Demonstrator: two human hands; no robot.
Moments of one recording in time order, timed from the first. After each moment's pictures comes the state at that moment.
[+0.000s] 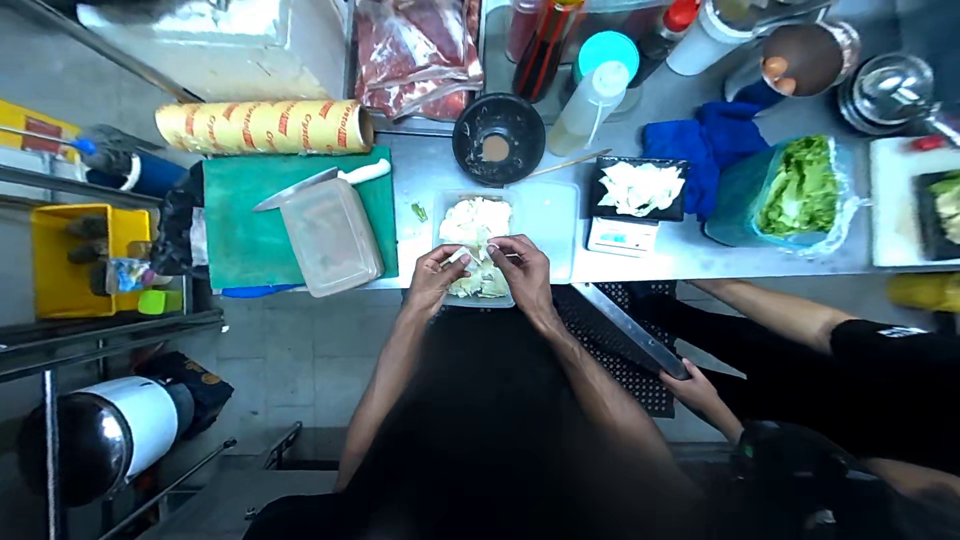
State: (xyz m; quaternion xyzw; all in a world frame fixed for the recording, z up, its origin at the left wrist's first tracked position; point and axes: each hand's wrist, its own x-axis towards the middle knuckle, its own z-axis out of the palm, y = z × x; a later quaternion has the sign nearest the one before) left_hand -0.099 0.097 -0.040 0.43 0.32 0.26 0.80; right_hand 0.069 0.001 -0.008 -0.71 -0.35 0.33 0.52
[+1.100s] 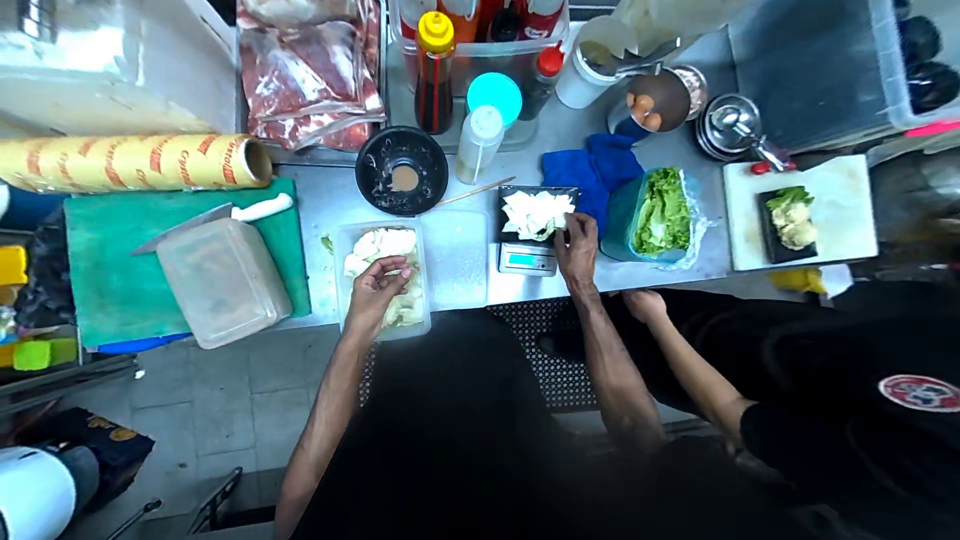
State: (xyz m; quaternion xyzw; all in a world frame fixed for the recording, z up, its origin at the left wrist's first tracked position) left_hand -0.004 0.086 -0.033 0.50 0.41 0.22 0.73; right_hand 0.375 -0.115 -0.091 -0.86 -0.42 0.01 0.28
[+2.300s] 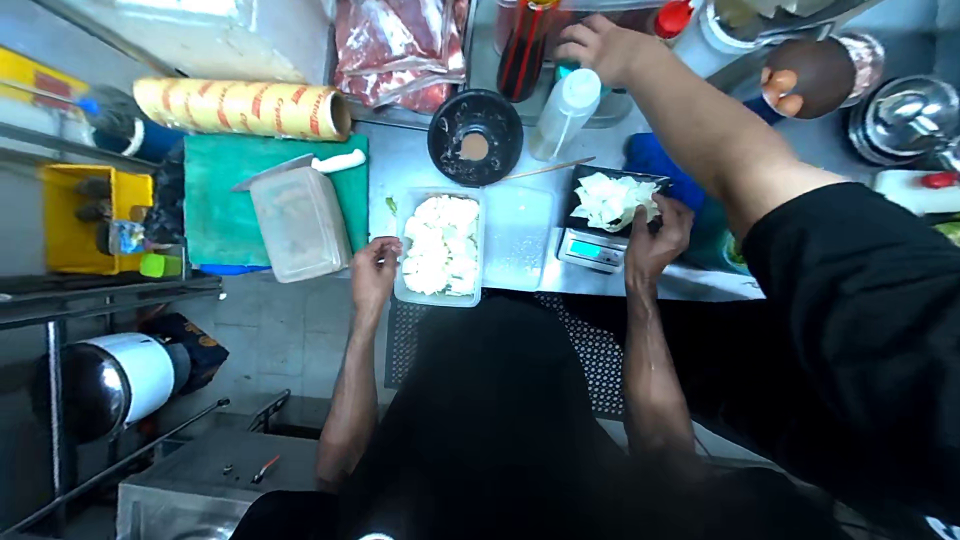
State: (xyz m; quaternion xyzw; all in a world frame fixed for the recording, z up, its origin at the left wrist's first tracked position) left_hand -0.091 0.096 -0.021 0.67 0.58 0.16 0.43; right_hand 0.358 -0.076 -0.070 -0.87 -0.33 -0.04 0.37
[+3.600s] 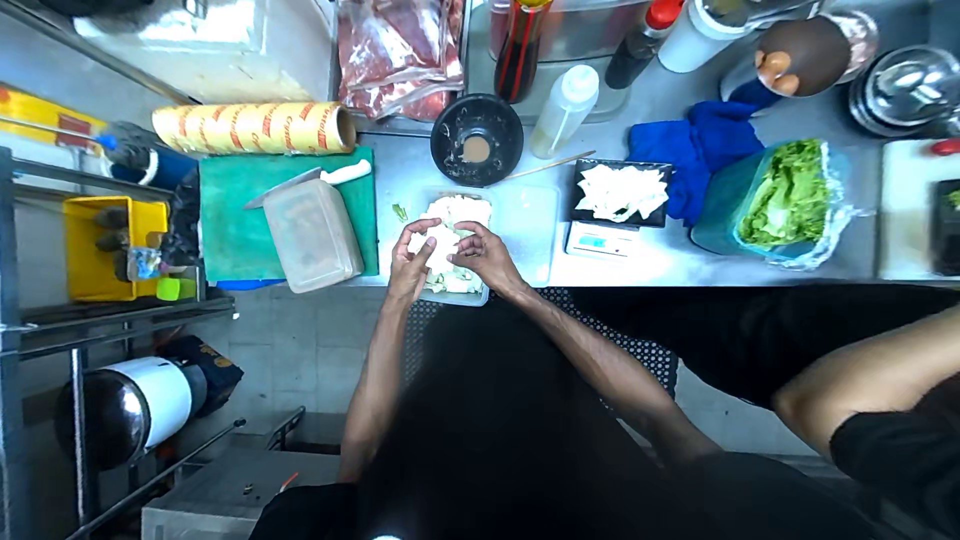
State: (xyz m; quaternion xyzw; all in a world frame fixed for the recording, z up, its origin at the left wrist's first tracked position) left_hand -0.063 0.089 -0.037 0.48 0.35 0.33 0.74; right_hand 0.119 0.023 -0.031 -0.61 -0.34 0.54 0.47
